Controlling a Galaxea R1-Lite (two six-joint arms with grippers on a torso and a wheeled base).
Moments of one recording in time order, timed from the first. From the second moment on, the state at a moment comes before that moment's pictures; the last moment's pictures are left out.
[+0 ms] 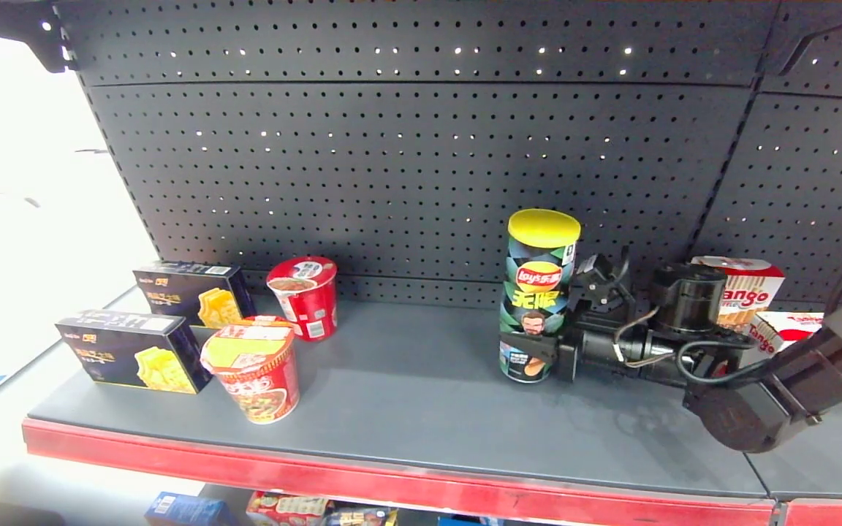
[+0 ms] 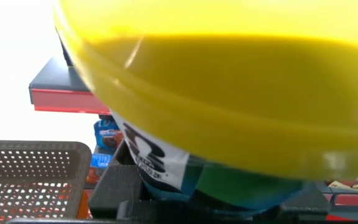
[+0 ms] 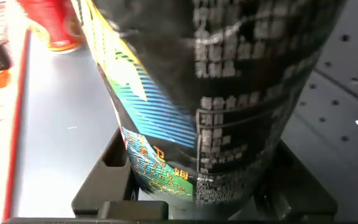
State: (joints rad) left arm -0.25 0.17 -0.43 0.32 0.10 -0.14; right arm 0.39 1.99 -0.81 -1.07 0.65 -0.11
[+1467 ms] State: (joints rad) left arm -0.25 0.17 -0.41 0.32 0.11 -0.14; right arm 0.48 1.90 -0.54 -1.20 0.57 -0.09
